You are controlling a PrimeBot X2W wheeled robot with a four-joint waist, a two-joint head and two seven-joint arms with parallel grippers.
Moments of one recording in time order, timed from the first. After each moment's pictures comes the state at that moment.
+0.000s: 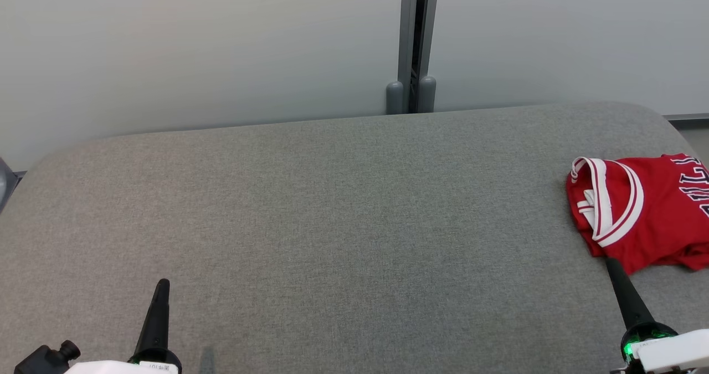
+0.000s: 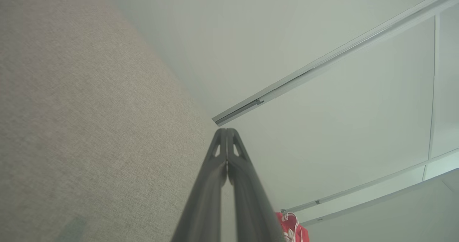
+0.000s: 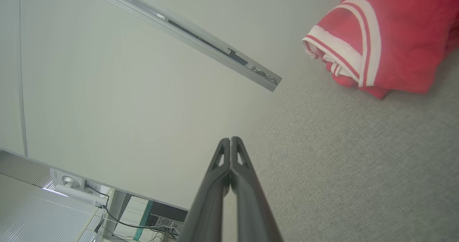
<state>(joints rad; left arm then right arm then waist) 0.14 0.14 -0.05 0.03 -1.21 -0.02 -0.05 0.07 -0.08 -0.08 0.06 1.18 0.13 0.10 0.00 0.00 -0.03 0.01</state>
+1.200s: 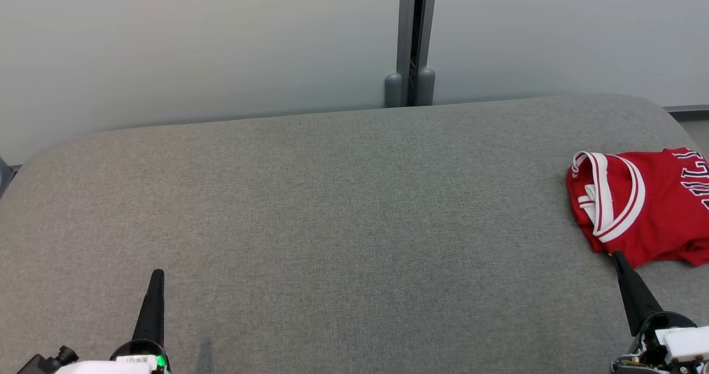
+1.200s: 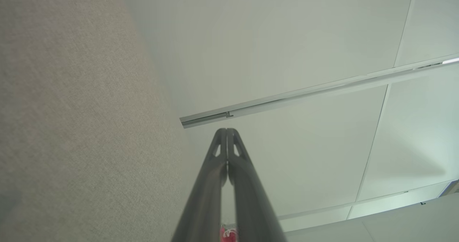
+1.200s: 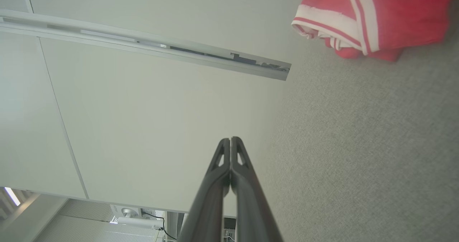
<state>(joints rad) 0.12 0.09 -0.01 0.04 -1.50 -0.10 -0.03 0.03 -0.08 -0.10 0.11 1.50 0.13 0.15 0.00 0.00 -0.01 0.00</state>
